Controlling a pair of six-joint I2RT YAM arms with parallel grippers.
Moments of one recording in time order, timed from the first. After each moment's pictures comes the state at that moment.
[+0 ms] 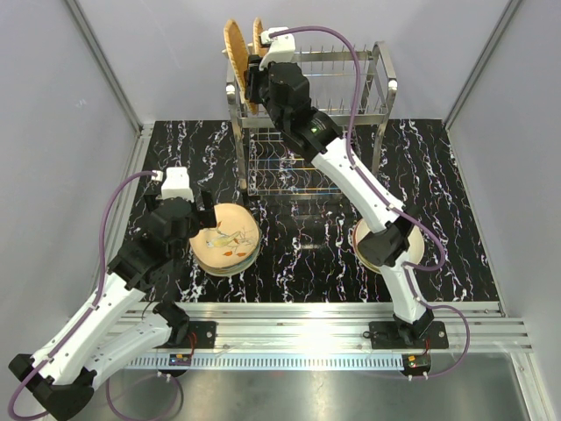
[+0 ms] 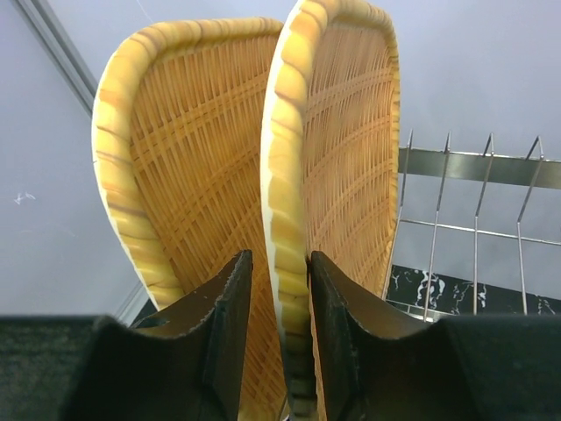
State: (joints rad) left arm -0.62 0.74 0.87 -0.57 -0.63 -0.25; right arm 0.79 2.19 2.60 -0.32 0.41 0.15
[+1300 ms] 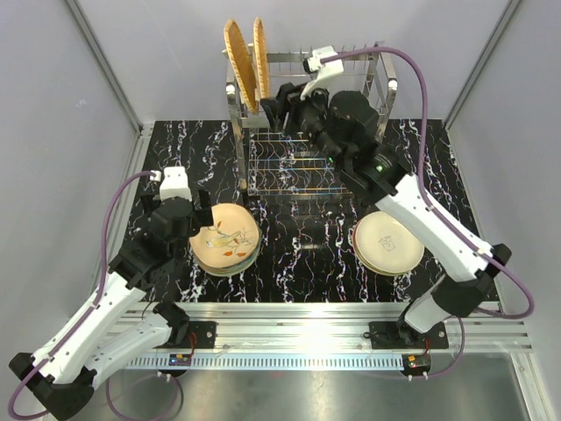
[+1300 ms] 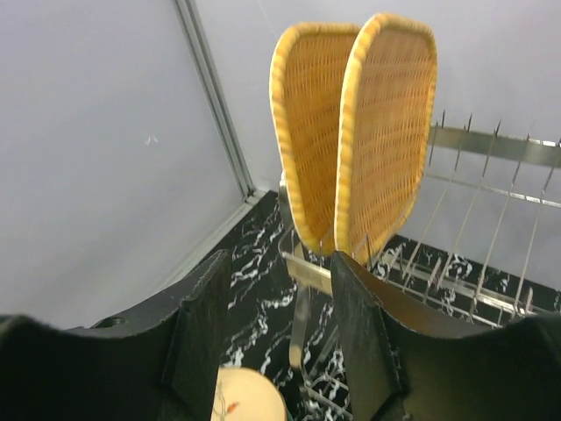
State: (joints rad) left arm -0.62 0.75 0.87 -0.57 -0.70 -0.24; right arm 0.84 1.62 1.97 -0.22 0.24 0.16
